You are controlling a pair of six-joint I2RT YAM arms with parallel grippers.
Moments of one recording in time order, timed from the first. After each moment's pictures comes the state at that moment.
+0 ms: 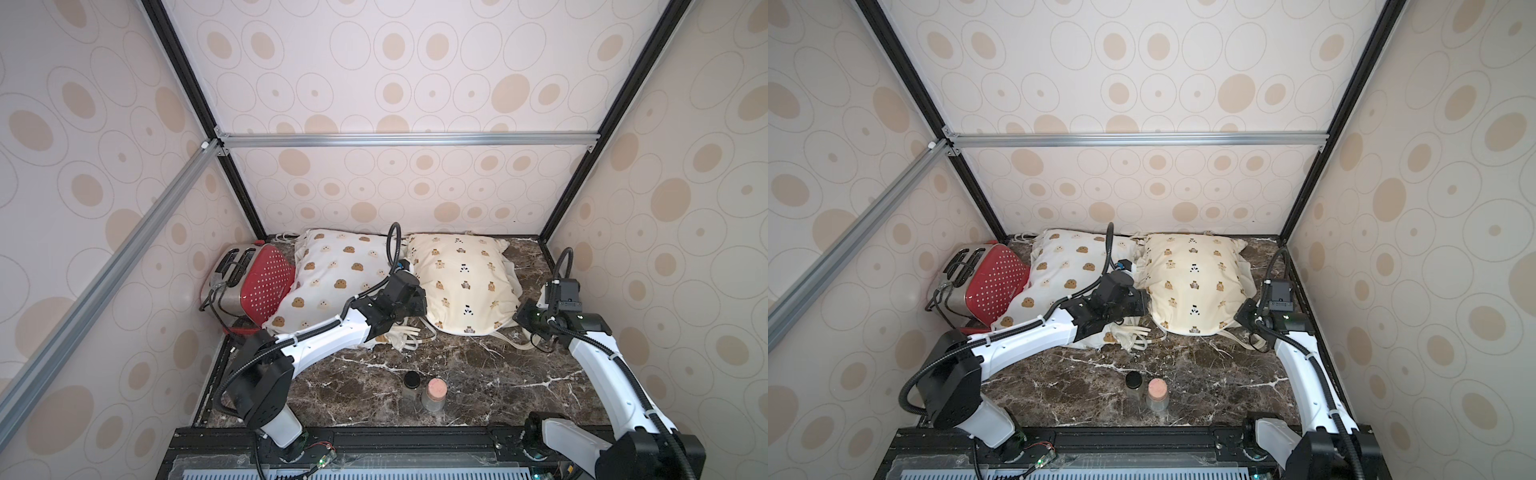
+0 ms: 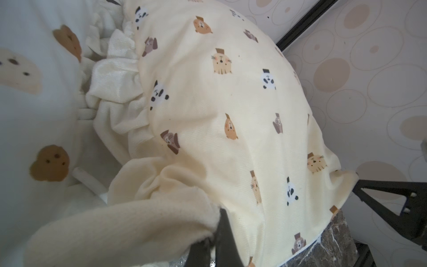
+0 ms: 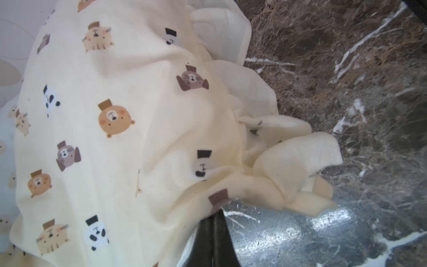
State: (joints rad) left arm -0.83 1.63 1.16 -0.14 -0.11 -0.70; right arm -0.07 1.11 0.87 -0.70 -0.08 0.57
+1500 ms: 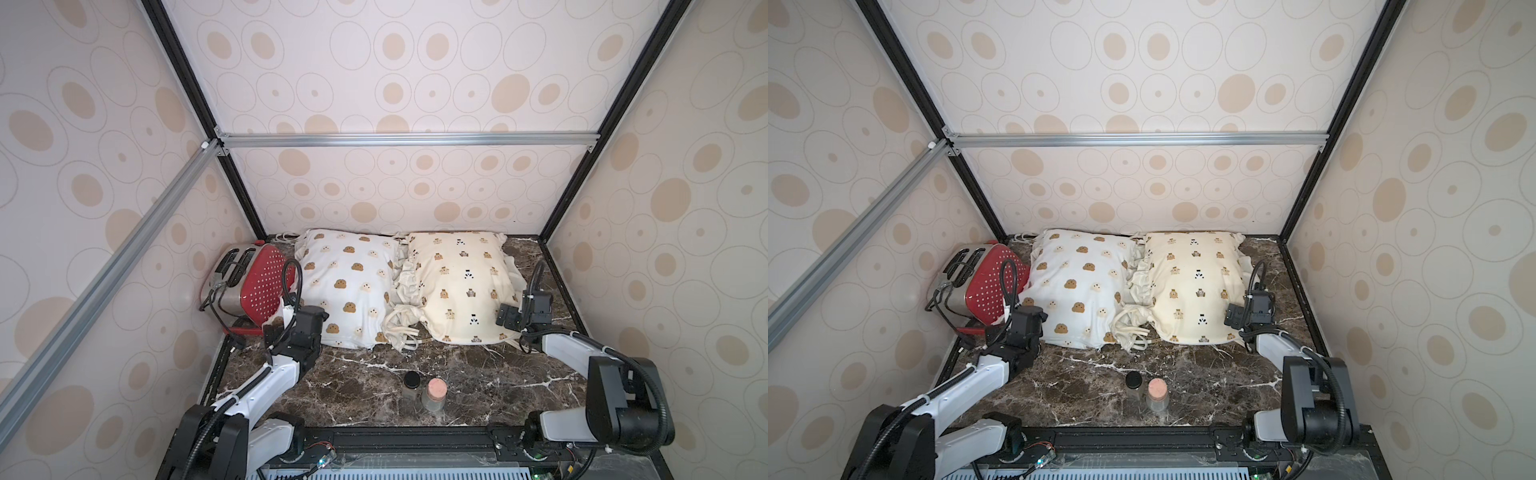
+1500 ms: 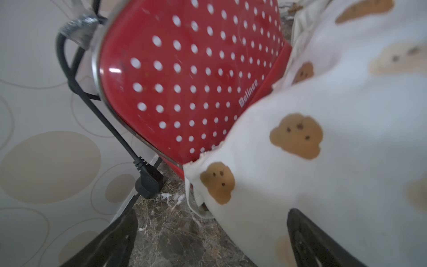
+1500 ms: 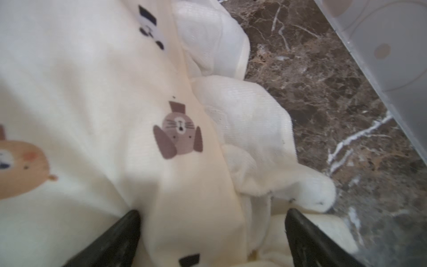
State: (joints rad) left arm -0.24 1.15 0.38 0.04 -0.85 -0.16; right arm -0.02 1.41 0.58 0.04 0.18 0.20
